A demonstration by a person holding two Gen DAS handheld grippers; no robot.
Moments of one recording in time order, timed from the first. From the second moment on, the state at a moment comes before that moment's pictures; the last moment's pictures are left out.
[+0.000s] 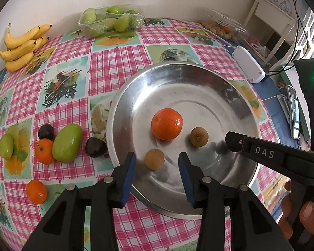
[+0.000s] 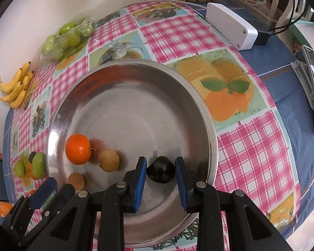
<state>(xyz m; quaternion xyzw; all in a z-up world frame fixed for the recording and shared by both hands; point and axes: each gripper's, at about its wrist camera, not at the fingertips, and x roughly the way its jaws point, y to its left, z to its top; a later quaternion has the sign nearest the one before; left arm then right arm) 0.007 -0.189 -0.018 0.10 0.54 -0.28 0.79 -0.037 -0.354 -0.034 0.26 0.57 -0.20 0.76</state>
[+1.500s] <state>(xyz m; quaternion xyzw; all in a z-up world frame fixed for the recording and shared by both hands) 0.062 -0.035 -0.018 -0.05 0.53 -0.04 0.84 -0.025 -0.299 0.001 0.20 0.50 -0.13 0.83</state>
